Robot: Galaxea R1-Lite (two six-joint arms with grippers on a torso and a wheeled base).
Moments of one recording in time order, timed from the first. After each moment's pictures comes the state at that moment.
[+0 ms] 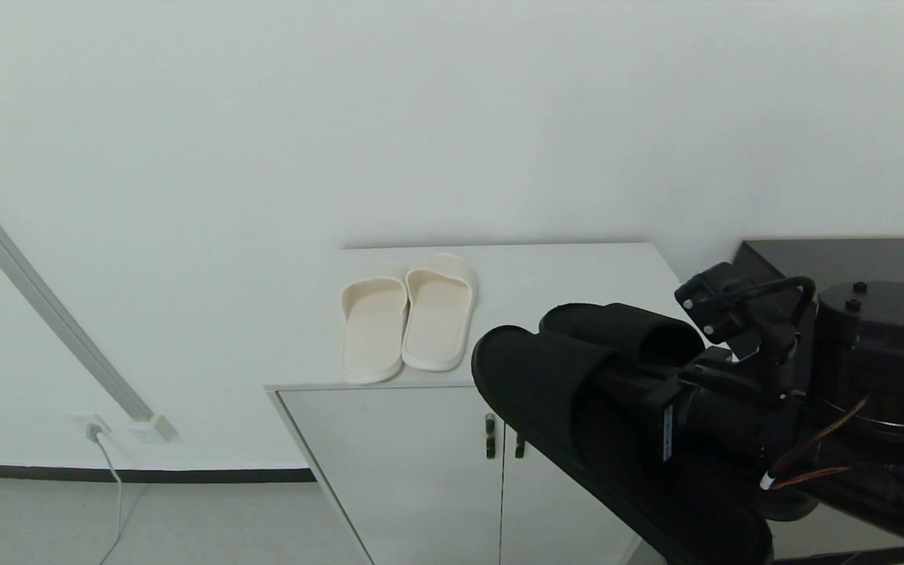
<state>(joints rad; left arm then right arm) 0.00 0.00 0.00 0.00 0.01 0.01 0.77 1.53 -0.65 -0.68 -0.09 0.07</state>
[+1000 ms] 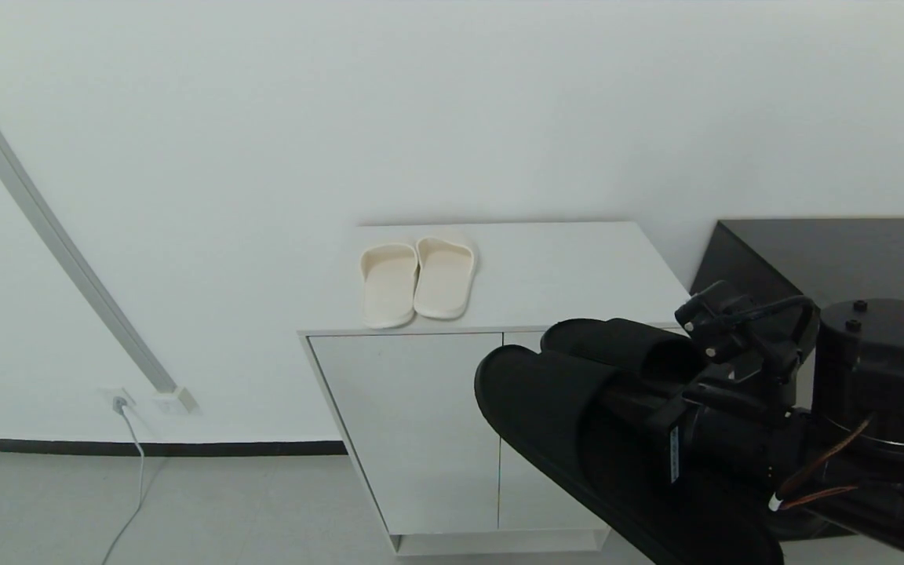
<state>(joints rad) 0.00 0.00 0.00 0.00 0.01 0.01 0.77 1.51 -0.61 -0.68 -0.07 0.05</state>
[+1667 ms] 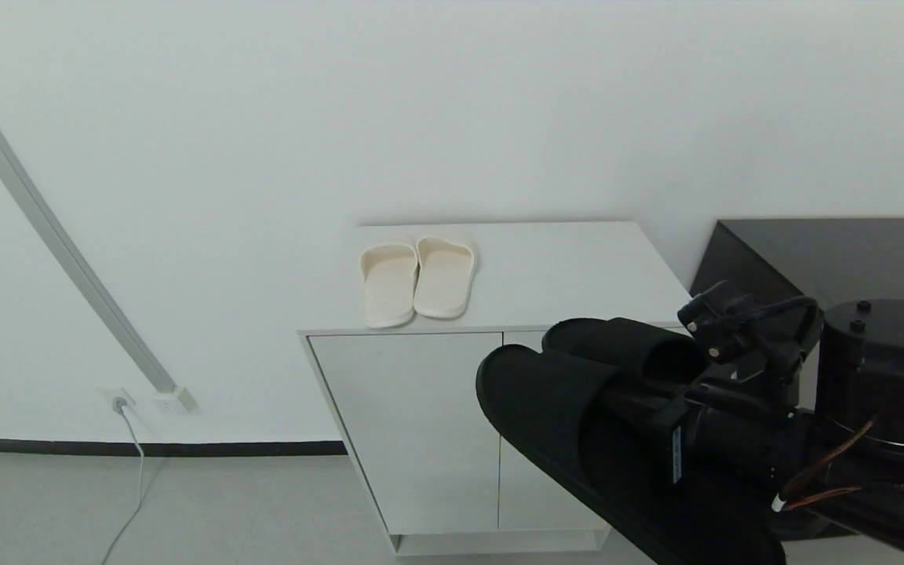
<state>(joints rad) 0.00 0.00 0.00 0.00 0.01 0.01 0.77 1.51 -0.60 -0.68 -0.07 0.05</state>
